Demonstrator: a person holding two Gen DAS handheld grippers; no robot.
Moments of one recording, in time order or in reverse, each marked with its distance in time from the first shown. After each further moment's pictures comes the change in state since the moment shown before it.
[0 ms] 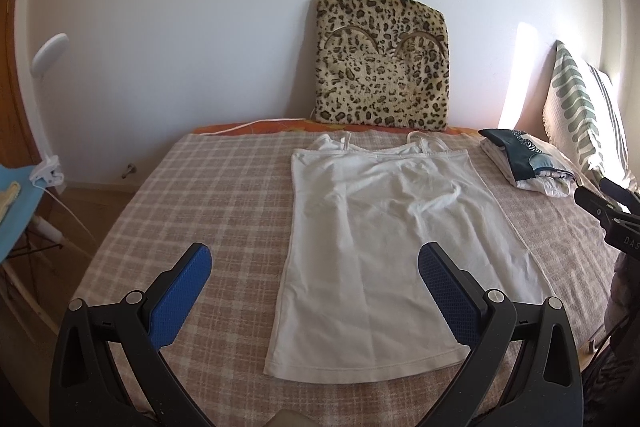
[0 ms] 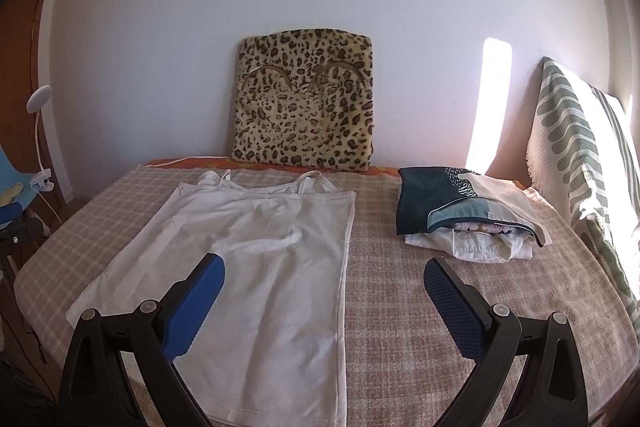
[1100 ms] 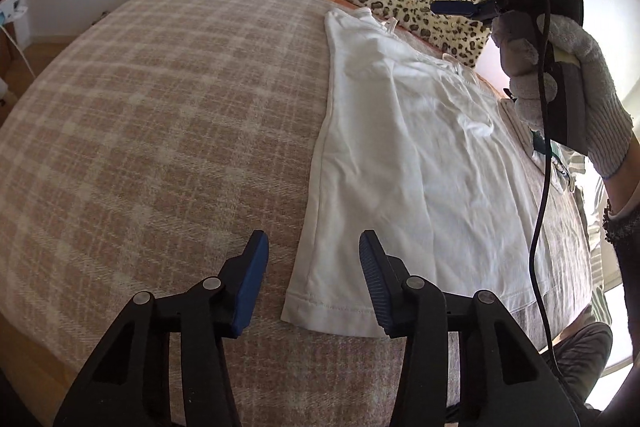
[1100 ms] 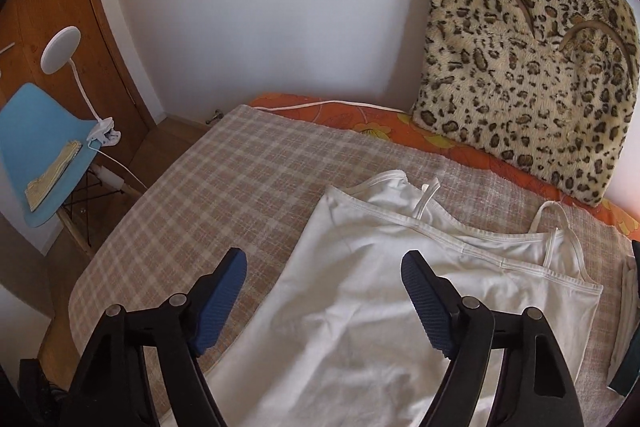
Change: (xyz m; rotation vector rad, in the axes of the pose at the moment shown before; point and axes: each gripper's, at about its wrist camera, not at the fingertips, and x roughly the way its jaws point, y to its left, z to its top) left arm 0.091 0.070 -0.078 -0.296 0.359 -0.195; right arm 0.263 0.229 0.109 -0.165 0.428 0.417
